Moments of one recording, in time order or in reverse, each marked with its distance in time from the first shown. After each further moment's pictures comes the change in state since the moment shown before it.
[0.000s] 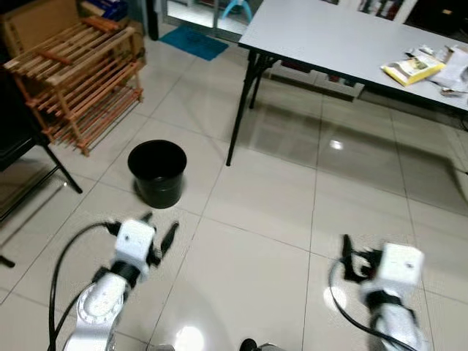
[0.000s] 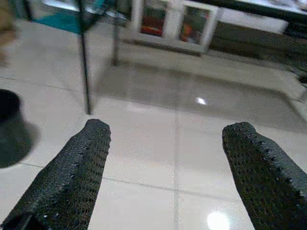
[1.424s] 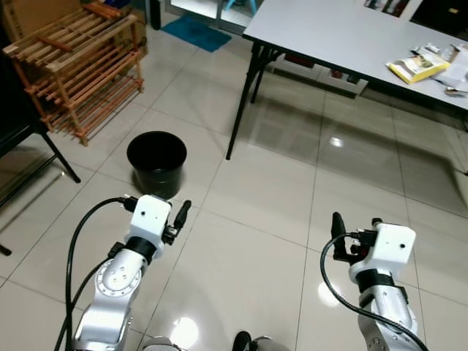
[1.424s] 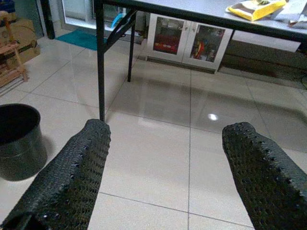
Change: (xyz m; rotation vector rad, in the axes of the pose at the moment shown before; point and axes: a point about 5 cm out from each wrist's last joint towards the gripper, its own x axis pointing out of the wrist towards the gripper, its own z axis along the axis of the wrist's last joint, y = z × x) left arm 0.027 -0.008 0.012 -0.006 0.026 0.018; right arm 0.014 0.011 0.018 0.039 -0.080 0.037
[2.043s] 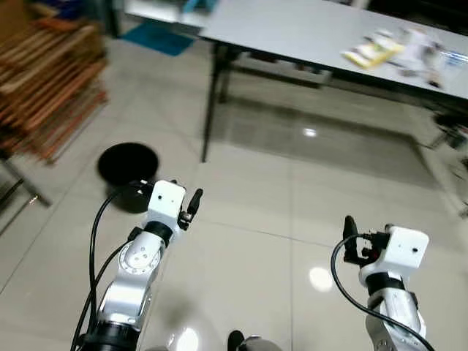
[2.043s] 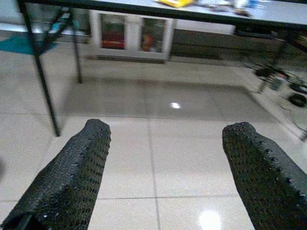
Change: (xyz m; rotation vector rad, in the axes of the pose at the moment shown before) left arm 0.034 -0.012 0.012 -0.021 -0.012 -0.014; right arm -0.004 -0.017 -0.003 0.011 0.026 -0.090
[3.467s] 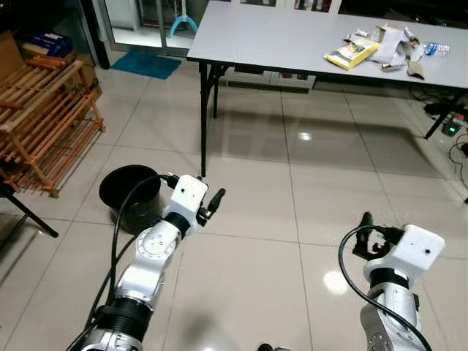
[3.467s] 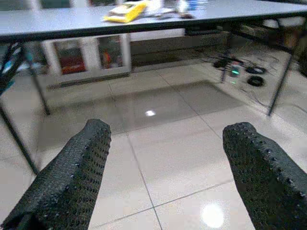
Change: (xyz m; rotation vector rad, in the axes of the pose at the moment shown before) left arm 0.025 -0.017 0.000 0.012 -0.013 -0.166; right arm 0.003 0.000 0.010 0.041 -0.035 -0.151
